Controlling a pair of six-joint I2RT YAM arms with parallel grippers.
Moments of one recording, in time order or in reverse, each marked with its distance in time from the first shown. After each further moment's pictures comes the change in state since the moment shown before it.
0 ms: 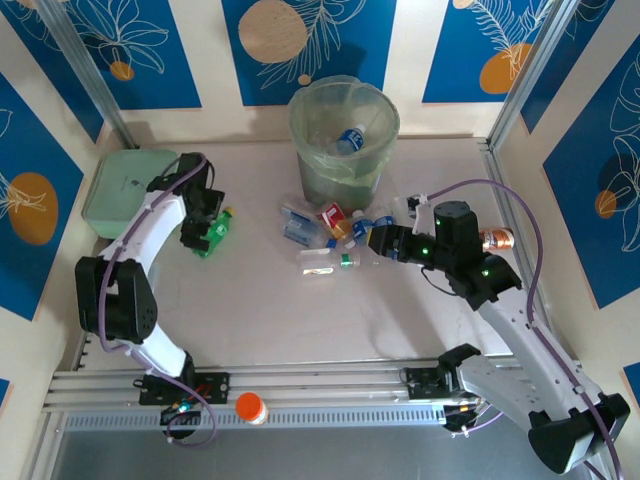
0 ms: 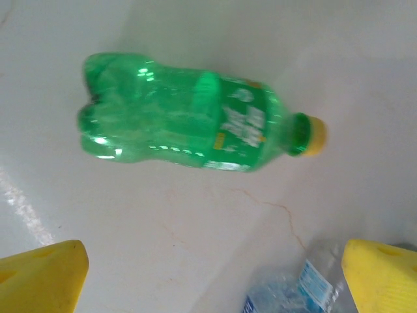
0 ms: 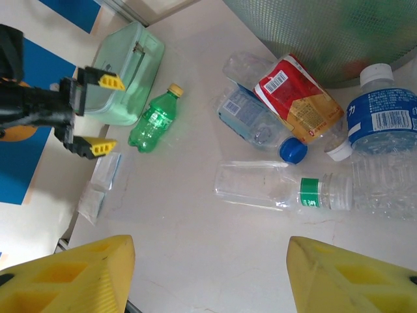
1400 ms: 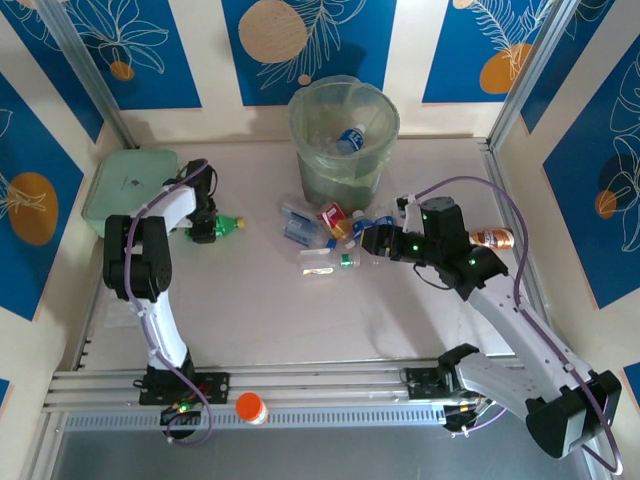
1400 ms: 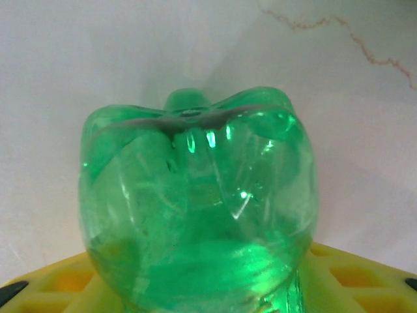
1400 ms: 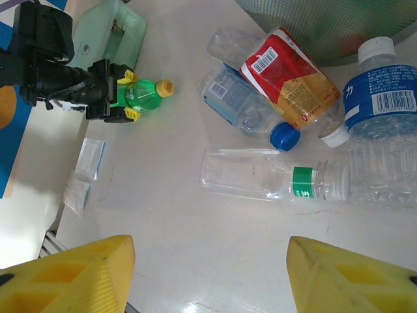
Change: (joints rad) left arm 0.069 0.322 0.067 0.184 -0.087 -0.254; right arm 0.020 0.096 0.005 0.006 0.008 -0.005
